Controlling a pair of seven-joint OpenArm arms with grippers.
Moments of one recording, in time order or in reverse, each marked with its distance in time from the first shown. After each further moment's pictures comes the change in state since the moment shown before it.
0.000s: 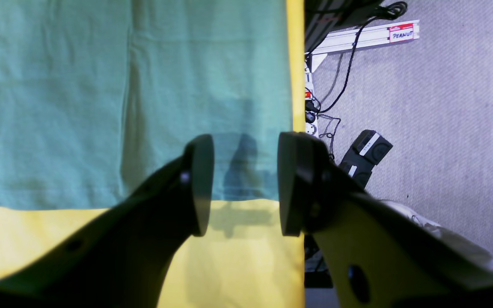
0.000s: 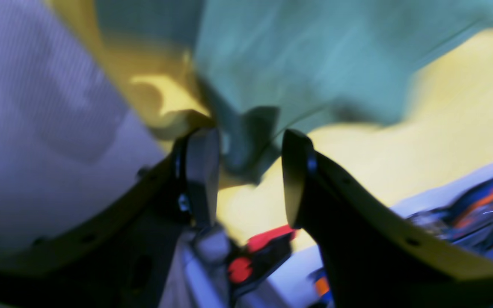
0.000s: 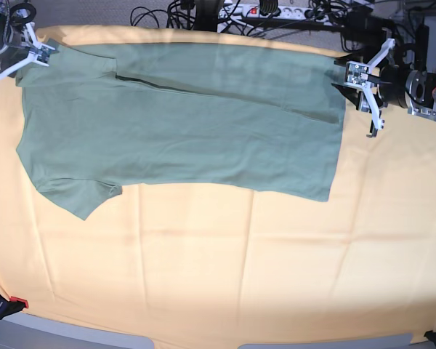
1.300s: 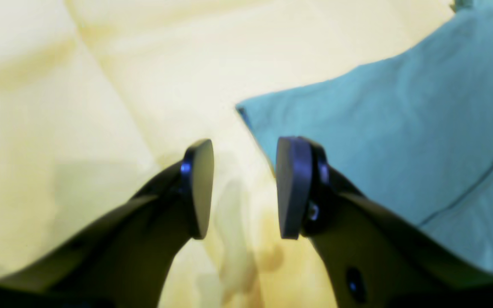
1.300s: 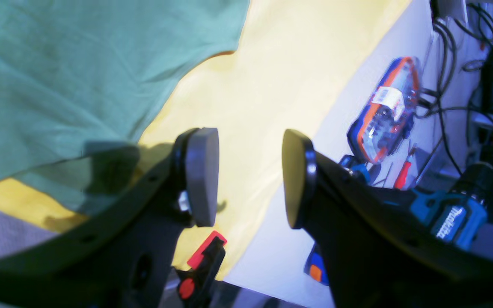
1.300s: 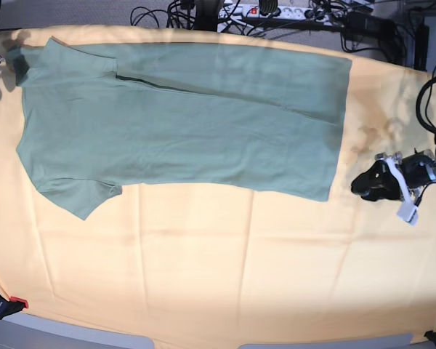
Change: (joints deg) left arm -1.1 25.5 -26.3 -54.2 -50.7 0.4 11.9; right arm 0.1 -6.3 34.2 6.8 22.0 -3.4 -1.3
